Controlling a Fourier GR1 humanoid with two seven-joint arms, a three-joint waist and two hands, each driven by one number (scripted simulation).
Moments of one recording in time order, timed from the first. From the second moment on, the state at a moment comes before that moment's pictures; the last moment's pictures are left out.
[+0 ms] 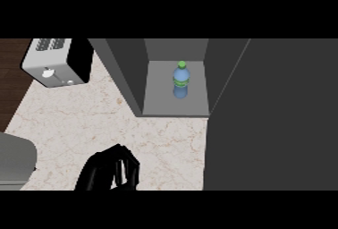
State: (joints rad) left arm 0.01 0.42 -0.69 -1.70 0.57 0.40 -0.53; right arm 0.83 -0.43 -0.19 -2.35 -0.68 0.61 -0.11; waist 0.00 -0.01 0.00
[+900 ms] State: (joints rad) left arm 0.26 0.73 -0.38 -1.89 0.78 0.18 -0.59; right arm 0.77 -0.48 0.03 -2.37 -0.63 0.69 -0.11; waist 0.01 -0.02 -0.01
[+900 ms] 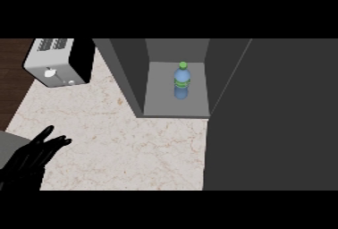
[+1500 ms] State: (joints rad) left arm 0.38 0.84 -0.25 -1.93 0.88 0.08 -0.60; right arm 0.57 -0.52 0.24 -2.37 -0.58 0.65 0.00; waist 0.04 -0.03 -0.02
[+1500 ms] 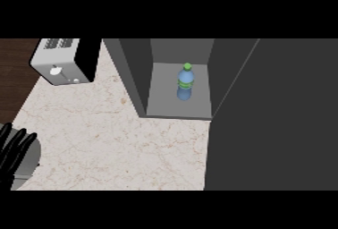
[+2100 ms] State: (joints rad) left arm 0.47 0.91 -0.16 -1.92 0.95 -0.02 -0.60; right arm 0.31 -0.47 0.46 -2.36 -0.53 0.48 0.18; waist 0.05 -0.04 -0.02
